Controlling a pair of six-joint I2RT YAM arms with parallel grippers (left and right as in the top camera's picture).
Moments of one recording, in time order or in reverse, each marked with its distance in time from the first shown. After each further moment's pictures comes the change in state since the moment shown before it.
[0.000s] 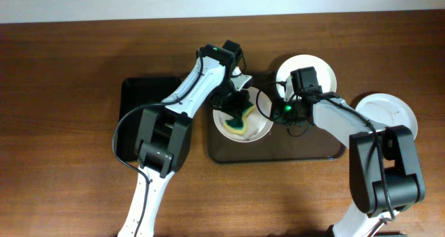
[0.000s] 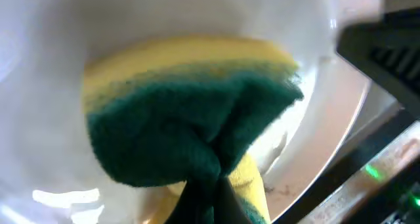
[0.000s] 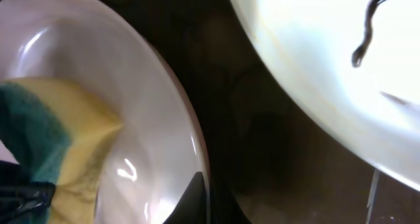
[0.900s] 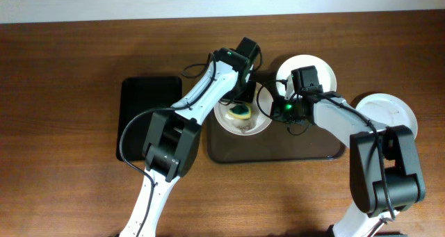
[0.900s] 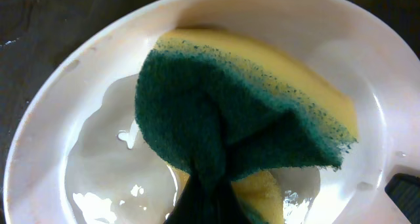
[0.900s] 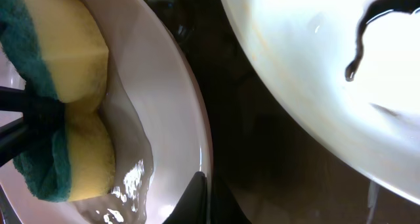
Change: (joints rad) left arm -0.072 0.005 0.025 0.177 -0.357 -0.330; right arm -0.005 0.000 0.005 0.008 0.002 0.007
